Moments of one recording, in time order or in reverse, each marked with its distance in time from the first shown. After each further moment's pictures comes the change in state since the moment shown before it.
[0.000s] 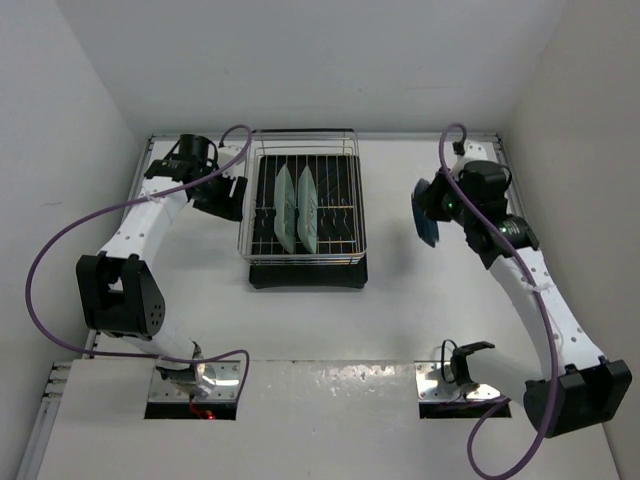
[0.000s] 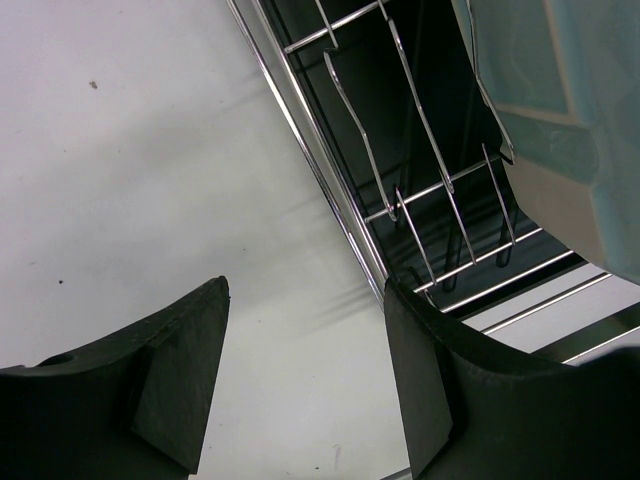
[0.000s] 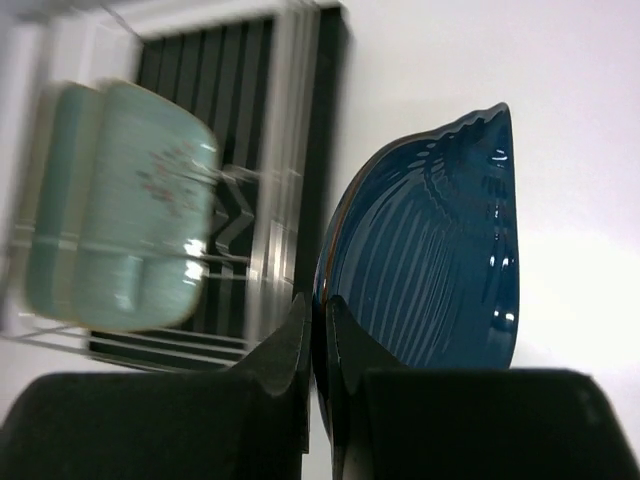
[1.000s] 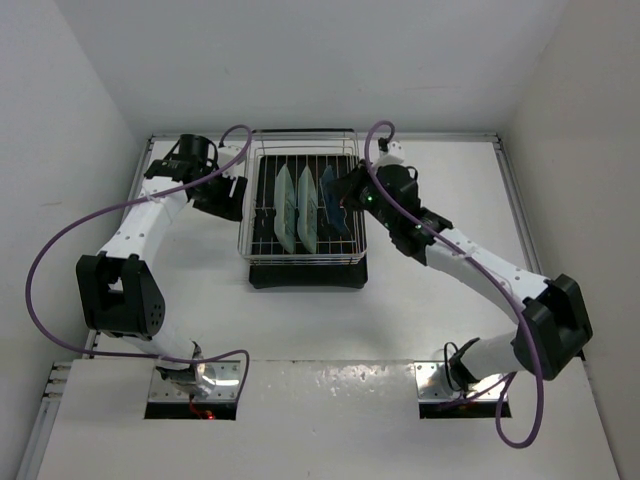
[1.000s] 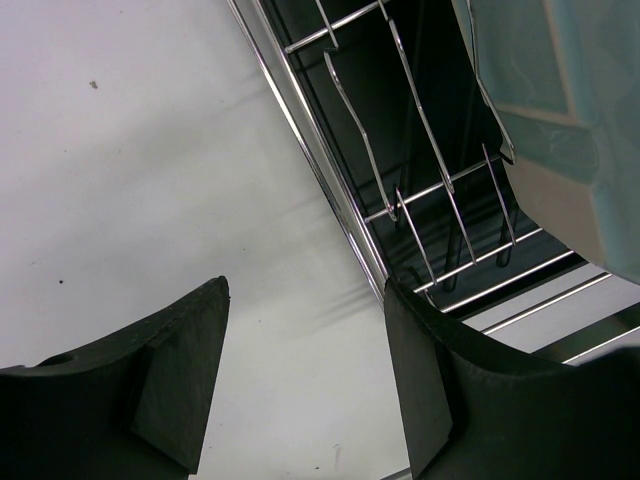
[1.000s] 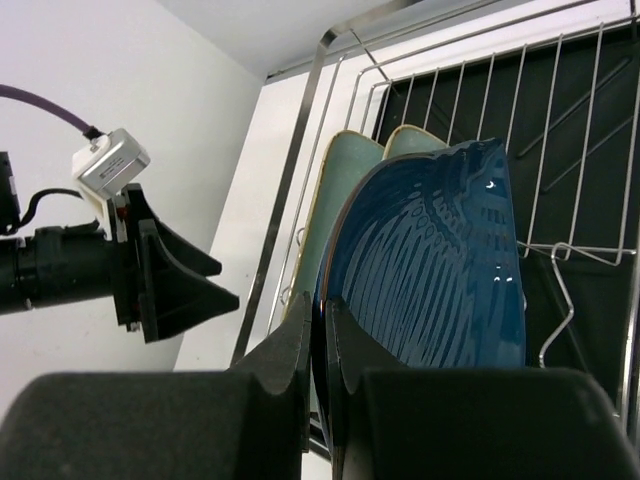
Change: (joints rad) left arm 0.000 0.000 0.000 0.000 0.000 0.000; right arm 0.428 0.304 0.005 0.605 0.159 0.388
